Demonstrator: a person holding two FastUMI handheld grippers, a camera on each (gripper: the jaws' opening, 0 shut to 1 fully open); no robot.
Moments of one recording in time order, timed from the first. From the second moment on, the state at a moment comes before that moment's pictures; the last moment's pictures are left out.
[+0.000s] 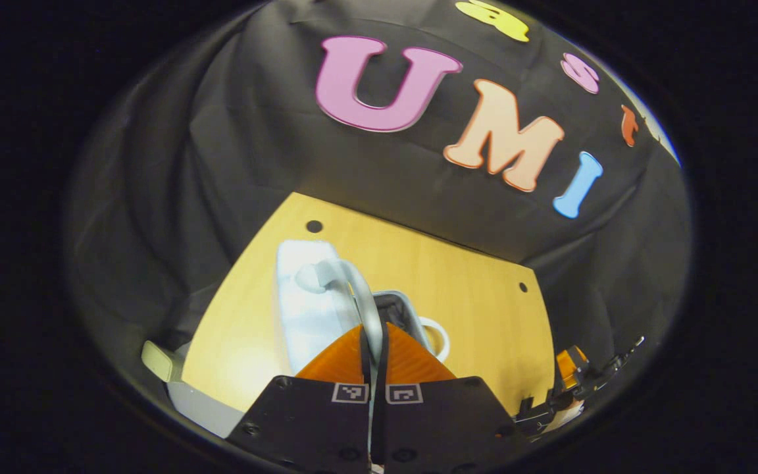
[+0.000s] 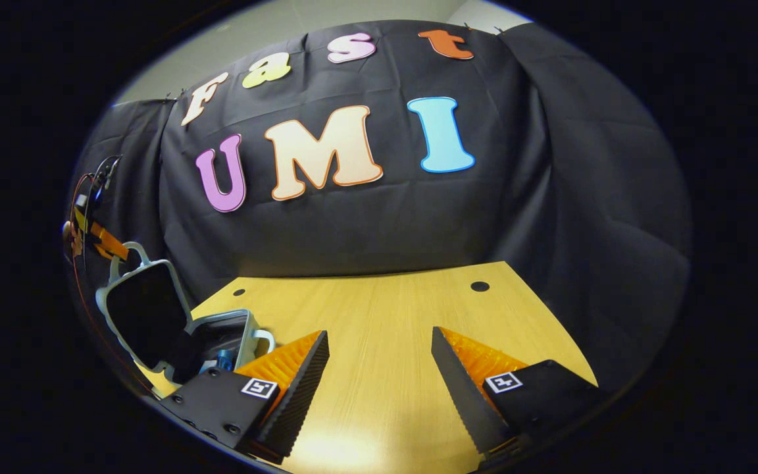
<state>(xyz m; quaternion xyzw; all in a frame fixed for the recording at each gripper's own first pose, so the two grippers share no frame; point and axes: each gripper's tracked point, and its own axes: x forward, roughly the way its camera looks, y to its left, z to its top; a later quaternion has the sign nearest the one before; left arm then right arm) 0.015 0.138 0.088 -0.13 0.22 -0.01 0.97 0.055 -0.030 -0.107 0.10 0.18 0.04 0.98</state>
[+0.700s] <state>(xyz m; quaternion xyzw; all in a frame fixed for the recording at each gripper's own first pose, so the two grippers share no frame) 0.125 -0.012 -0.023 -0.11 0.34 -0.10 0.93 0.024 -0.070 -0.118 0.10 0.19 -0.01 0.98</state>
